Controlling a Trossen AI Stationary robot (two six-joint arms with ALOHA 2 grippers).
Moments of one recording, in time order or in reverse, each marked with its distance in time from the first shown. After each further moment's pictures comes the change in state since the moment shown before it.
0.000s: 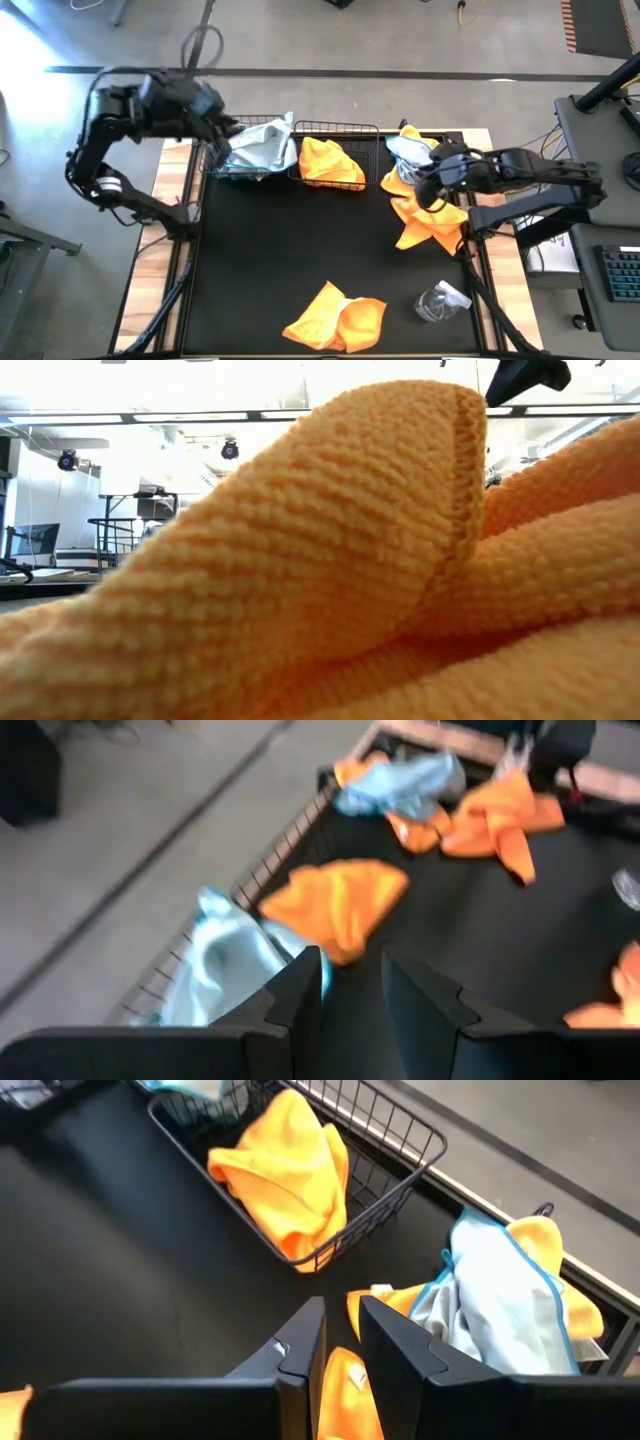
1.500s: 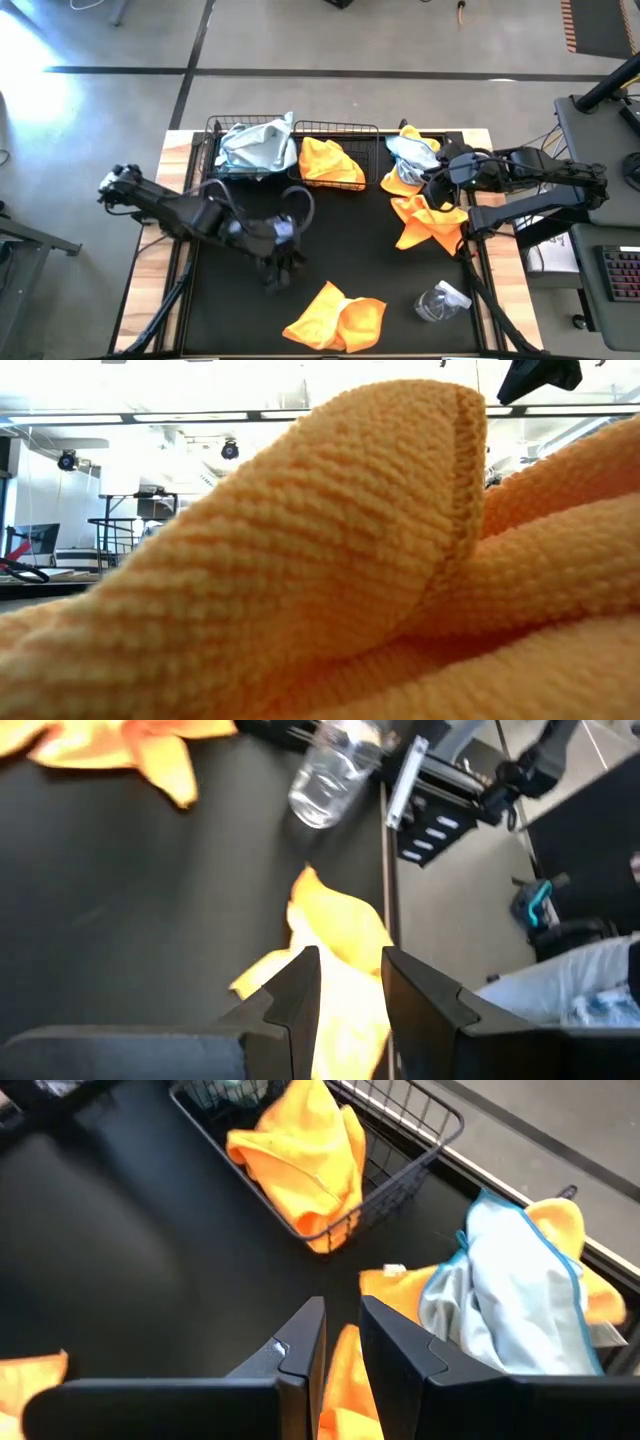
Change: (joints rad) left arm -0.681 0.142 -0.638 0.850 0.114 -0.478; right arm 0.000 -0.044 -0.002 -0.048 -0.072 -0.002
